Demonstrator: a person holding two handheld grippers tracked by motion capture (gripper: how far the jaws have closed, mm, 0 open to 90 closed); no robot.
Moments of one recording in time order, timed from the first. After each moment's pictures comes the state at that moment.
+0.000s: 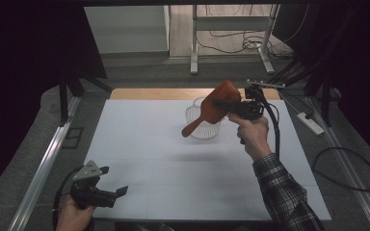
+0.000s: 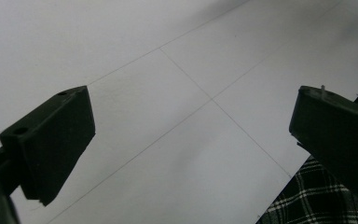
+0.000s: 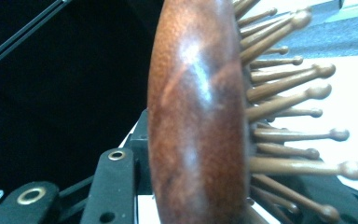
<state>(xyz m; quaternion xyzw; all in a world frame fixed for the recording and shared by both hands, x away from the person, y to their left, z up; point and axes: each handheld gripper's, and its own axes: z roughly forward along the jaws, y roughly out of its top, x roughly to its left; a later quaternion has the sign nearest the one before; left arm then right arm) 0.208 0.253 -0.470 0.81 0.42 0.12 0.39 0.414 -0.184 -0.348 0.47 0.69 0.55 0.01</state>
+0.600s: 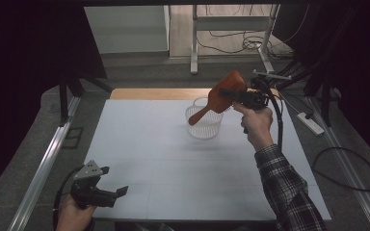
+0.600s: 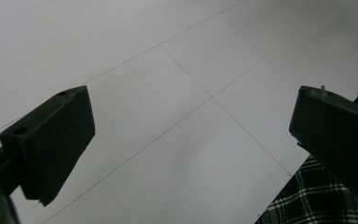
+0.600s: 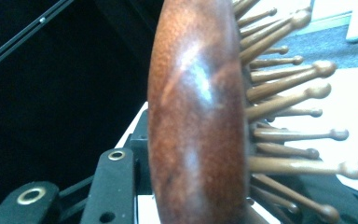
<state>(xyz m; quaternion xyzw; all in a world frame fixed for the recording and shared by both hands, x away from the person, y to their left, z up) 0.209 0.253 -0.471 0.81 0.42 0.12 0.39 0.440 -0.196 -0.339 0.50 0.67 0.55 0.04</state>
